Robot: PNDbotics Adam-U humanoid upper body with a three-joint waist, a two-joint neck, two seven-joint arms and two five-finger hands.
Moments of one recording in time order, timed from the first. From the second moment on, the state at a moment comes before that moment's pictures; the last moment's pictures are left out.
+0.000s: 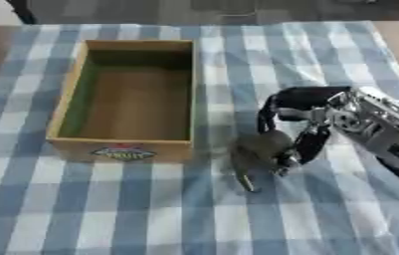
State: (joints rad) left arm -0.46 0.26 0.05 -1.98 -0.17 -0.09 0.63; right arm -0.76 -0.81 0.59 -1.67 0.64 0.18 0.70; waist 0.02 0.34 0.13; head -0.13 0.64
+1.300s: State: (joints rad) left arm -0.46 0.26 0.05 -1.98 -0.17 -0.09 0.63; right arm -0.76 -0.82 0.54 -1.75 0.61 0.27 0.58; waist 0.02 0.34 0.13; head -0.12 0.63
